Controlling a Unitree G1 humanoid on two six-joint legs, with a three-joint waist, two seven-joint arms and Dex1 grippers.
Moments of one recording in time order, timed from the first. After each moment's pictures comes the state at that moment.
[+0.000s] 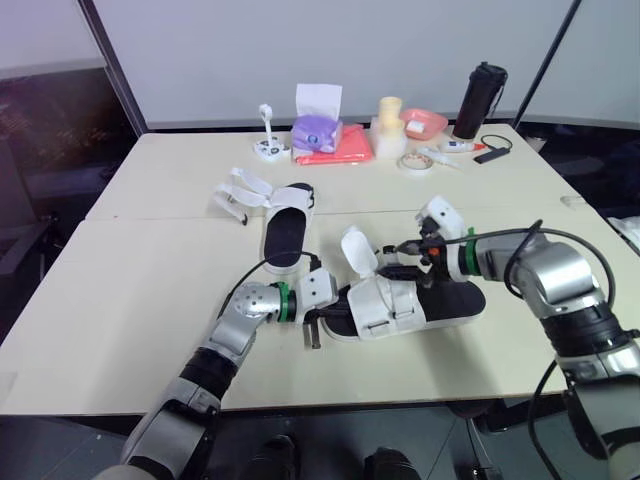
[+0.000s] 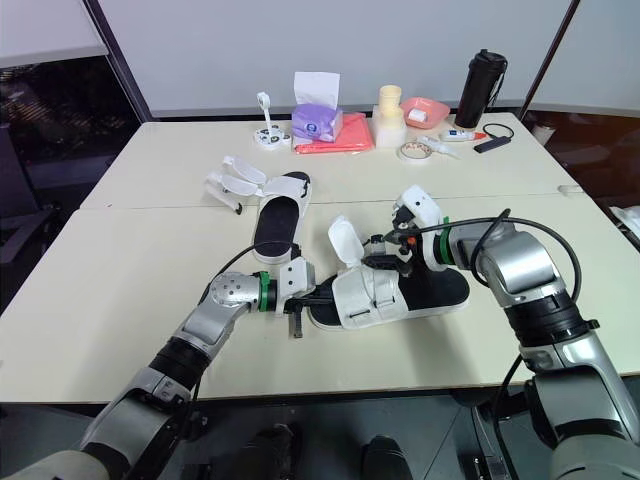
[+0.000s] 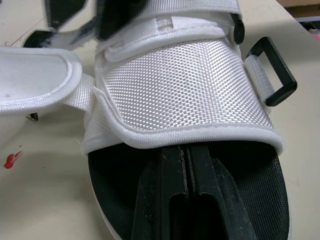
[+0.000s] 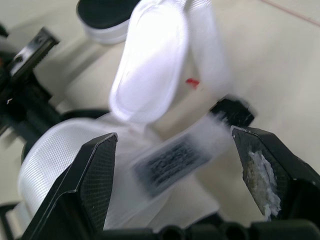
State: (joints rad) left arm -0.59 0.24 -0.32 0.43 -0.03 -0.11 -1.05; right arm -0.79 -0.74 0.19 0.10 0.38 0.90 0.85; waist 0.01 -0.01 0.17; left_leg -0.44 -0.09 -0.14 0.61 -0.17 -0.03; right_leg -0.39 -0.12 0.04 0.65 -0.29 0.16
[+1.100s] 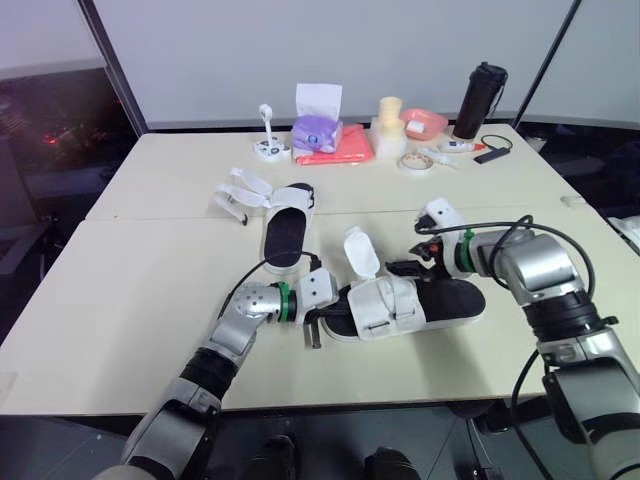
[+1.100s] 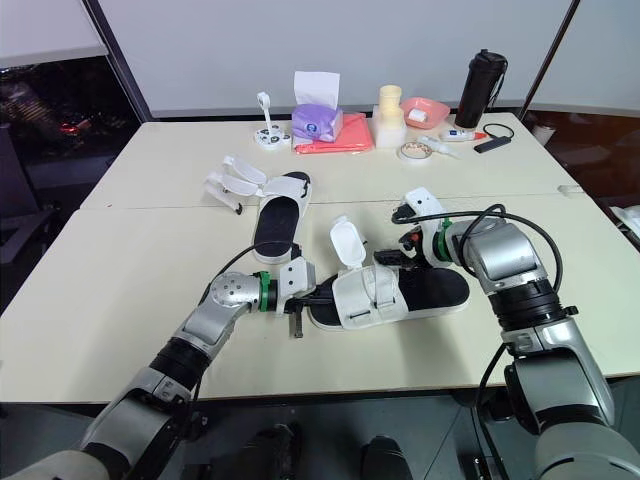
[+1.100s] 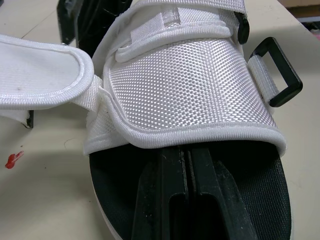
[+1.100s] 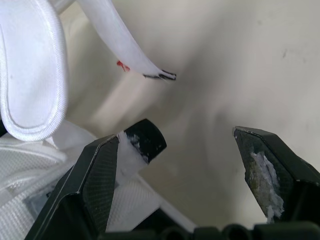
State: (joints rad) left arm -0.59 0.23 -0.32 0.43 -0.03 -0.12 -1.04; right arm -0.84 -0.67 0.19 0.21 0.26 1.02 0.79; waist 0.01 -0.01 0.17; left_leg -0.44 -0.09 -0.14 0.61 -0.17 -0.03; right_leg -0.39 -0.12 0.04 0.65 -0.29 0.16
